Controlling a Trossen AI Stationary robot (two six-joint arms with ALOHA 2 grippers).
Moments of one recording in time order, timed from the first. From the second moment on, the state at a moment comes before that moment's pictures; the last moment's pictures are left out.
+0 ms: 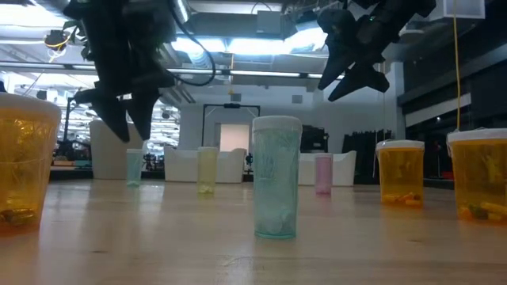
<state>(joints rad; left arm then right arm) 0.08 1.28 0.79 -0.82 -0.33 -1.05 -0.15 1.28 0.97 -0.53 0.10 0.73</state>
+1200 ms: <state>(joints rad) 0.10 1.38 0.79 -0.78 -0.27 -1.04 -0.15 1.28 0.97 -0.53 0.10 0.68</state>
